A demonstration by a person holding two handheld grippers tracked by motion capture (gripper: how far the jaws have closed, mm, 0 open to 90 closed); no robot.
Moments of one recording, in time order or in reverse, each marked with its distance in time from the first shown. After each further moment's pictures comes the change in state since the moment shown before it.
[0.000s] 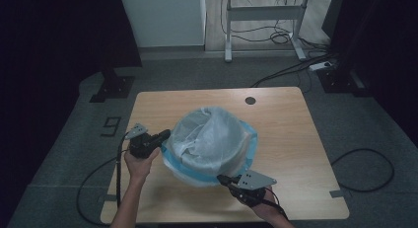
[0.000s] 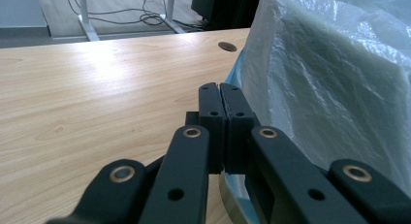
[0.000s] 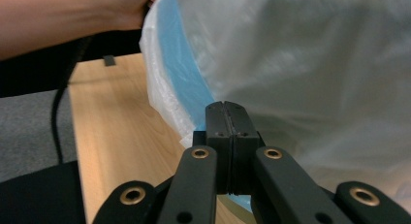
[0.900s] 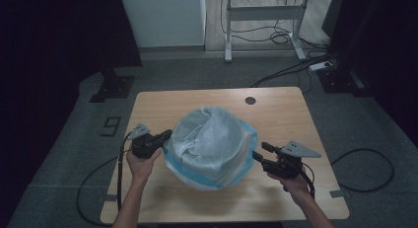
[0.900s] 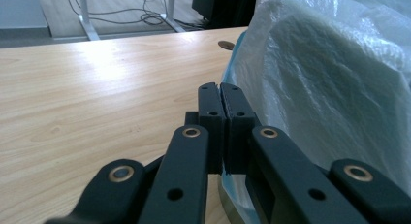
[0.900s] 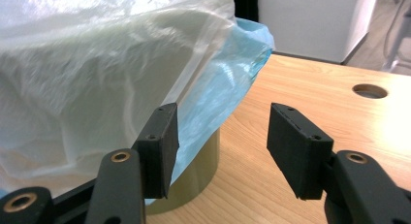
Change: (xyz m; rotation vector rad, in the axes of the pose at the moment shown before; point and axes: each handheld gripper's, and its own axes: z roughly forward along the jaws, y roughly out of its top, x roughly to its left) left arm -0.004 -0.001 0.004 -0.007 0.010 0.005; right arm -0.102 -0.006 -0.059 -0.061 -0.216 0.283
